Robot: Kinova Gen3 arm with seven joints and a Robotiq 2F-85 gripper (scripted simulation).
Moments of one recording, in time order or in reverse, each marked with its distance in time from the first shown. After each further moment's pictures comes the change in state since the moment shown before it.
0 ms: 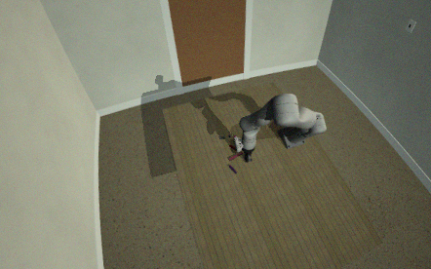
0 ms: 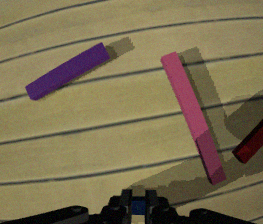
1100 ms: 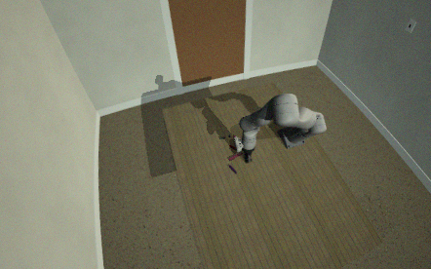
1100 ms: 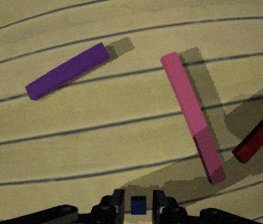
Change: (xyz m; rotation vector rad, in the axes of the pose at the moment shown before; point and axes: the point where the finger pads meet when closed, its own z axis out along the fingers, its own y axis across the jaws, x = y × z) arm 0.000 0.000 0.000 0.000 0.000 0.000
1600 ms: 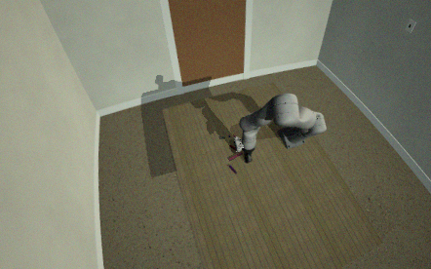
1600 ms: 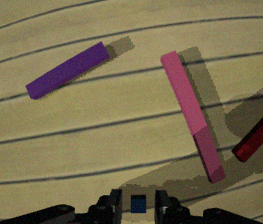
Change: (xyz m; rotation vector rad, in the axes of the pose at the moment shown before) arm -0.001 0.000 -0.001 0.000 -0.002 0.001
